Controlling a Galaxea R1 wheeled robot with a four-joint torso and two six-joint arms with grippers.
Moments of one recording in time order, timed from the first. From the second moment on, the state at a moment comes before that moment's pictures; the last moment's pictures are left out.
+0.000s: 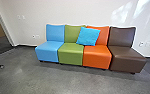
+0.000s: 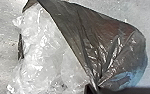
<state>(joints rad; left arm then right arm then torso) 0.98 2.84 -2.42 -0.32 0.36 -0.03 -1.02 2.04 -1.33 -0.18 -0.37 0.45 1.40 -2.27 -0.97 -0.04</state>
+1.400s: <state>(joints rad) 1.22 2.79 -2.42 -0.20 0.37 -0.03 -1.25 2.31 -1.66 -0.20 -0.33 0.43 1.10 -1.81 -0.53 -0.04</state>
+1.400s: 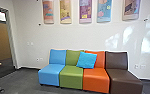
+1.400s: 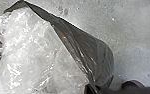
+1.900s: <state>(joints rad) 1.31 2.83 -2.42 -0.10 0.31 -0.02 -1.30 2.41 -1.75 -0.25 -0.32 0.43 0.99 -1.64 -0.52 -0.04</state>
